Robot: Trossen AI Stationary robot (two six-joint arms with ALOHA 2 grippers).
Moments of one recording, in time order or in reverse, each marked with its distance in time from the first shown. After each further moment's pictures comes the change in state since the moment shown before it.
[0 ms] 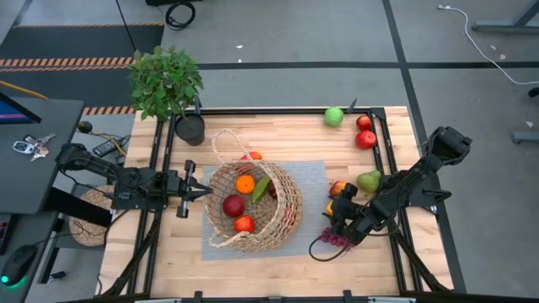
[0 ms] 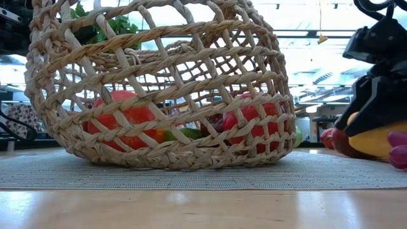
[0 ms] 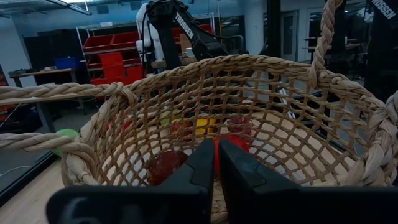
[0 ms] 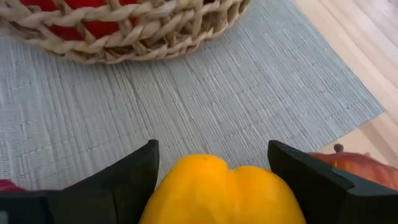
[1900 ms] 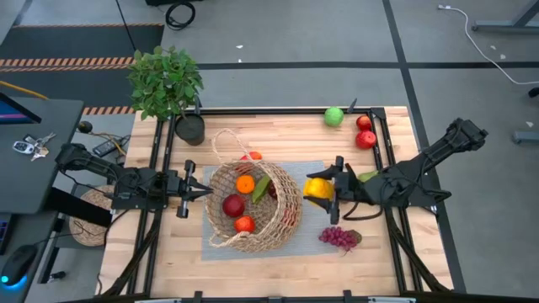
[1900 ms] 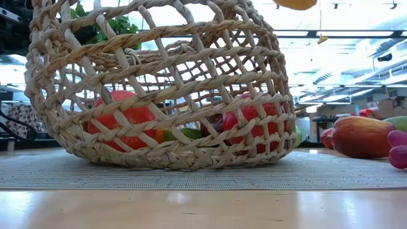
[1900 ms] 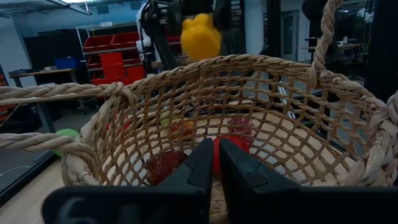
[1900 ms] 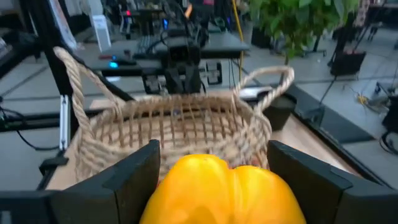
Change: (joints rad) left arm 0.000 0.000 0.000 0.000 0.000 0.000; right arm -0.182 -0.314 0.283 0.435 -0.067 -0.788
